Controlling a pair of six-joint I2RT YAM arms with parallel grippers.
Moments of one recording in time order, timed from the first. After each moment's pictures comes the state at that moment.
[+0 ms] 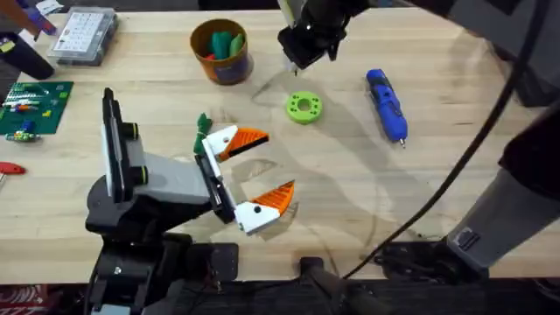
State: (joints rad) left arm -0.09 0.00 0.01 -0.09 1.03 -0.09; right arm 0.60 1.97 1.85 -1.09 0.02 -0.05
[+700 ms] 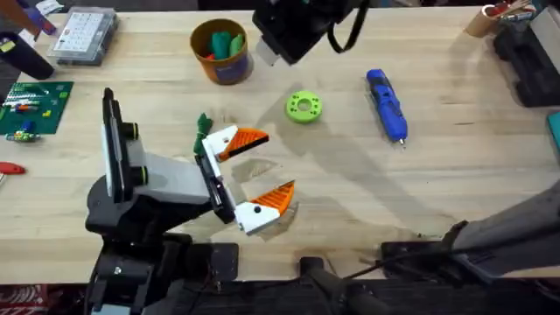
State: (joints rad) left arm -0.09 0.00 0.01 -0.09 1.03 -0.09; right arm 0.78 1.79 1.96 -1.23 0.02 -0.05
